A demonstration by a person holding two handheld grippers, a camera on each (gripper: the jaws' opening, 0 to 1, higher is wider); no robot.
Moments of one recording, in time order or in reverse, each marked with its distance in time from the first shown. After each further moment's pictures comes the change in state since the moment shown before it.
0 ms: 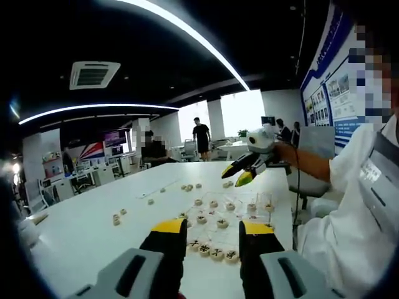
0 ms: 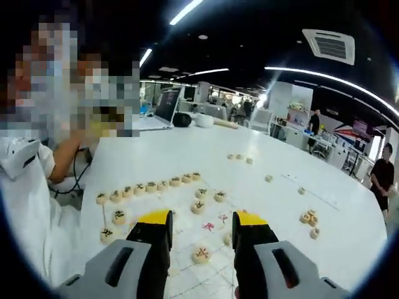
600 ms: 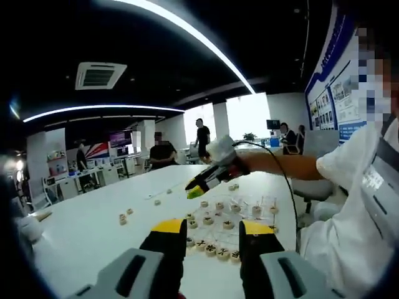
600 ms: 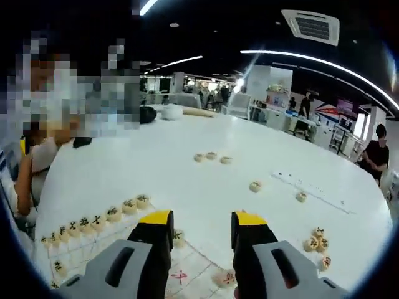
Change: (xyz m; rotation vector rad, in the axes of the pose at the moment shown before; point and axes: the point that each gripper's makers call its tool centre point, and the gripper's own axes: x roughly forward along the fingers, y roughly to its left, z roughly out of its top) left arm -0.009 0.008 0.001 -0.015 -0.022 0.035; right arm 0.125 -0.093 0.005 0.212 0.062 -0.134
